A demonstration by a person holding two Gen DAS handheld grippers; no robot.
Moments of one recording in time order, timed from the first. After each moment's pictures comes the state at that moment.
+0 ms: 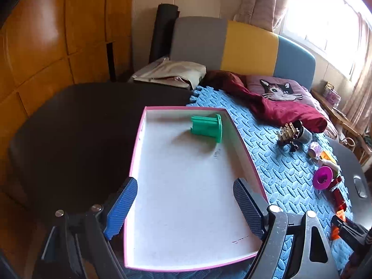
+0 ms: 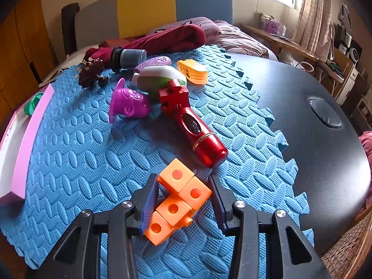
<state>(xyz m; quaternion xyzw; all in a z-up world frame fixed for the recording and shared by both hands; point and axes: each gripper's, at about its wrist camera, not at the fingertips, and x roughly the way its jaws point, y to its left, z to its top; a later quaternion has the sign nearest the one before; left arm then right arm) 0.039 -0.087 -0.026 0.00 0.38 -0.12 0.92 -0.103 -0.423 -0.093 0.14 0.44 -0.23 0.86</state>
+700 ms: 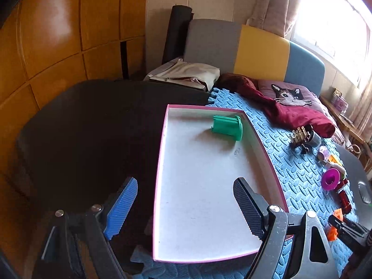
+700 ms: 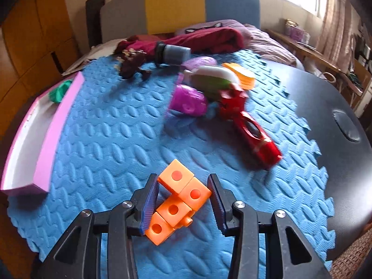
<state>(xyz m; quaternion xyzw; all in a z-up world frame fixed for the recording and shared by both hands) 0.033 -0.055 -0.029 -0.01 0.38 -0.09 0.92 -0.073 -0.375 -0.085 0.12 0.44 -0.15 0.88</state>
